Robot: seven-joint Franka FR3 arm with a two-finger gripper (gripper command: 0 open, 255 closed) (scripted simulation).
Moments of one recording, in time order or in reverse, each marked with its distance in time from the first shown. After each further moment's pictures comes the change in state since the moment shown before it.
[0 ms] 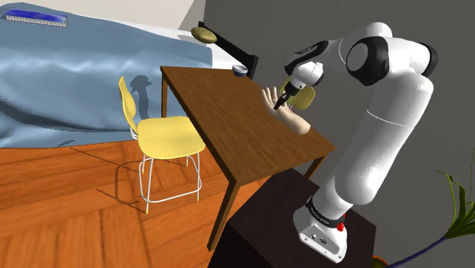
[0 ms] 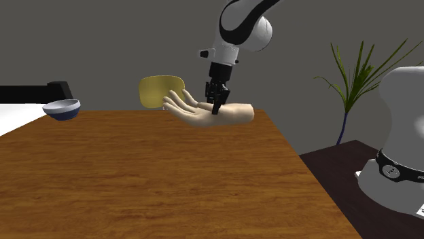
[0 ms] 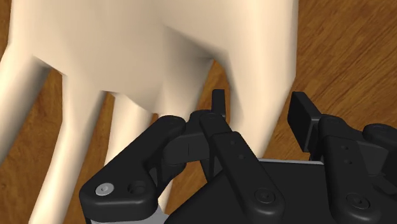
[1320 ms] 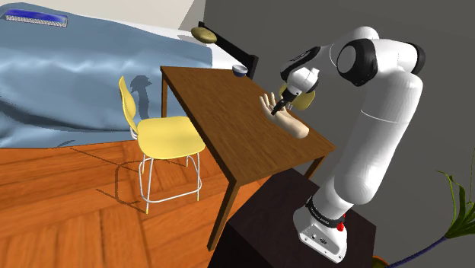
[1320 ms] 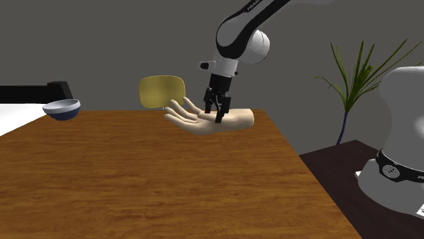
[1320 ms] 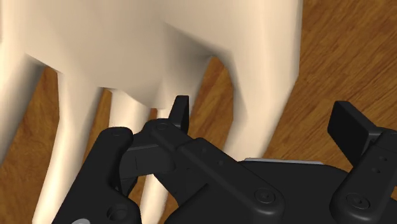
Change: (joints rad) arm -0.028 0.072 0.035 -0.026 0.098 0.064 -0.079
